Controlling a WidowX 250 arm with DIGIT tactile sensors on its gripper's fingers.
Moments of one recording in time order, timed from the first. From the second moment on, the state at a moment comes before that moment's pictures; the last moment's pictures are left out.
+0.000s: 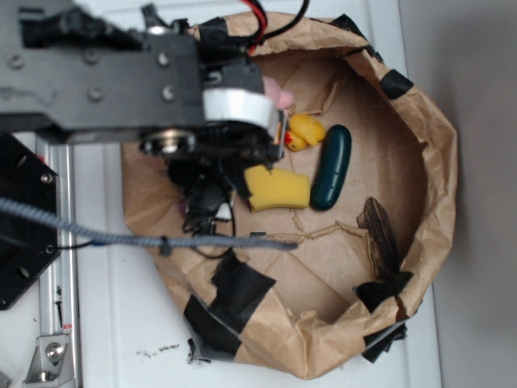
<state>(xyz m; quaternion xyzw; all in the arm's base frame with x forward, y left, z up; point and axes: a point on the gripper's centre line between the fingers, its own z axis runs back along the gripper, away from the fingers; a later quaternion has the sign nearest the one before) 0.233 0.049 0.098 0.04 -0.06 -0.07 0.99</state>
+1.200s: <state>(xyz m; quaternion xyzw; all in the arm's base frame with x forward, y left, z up) 0.247 0.115 0.029 0.00 -0.09 -0.18 0.98</state>
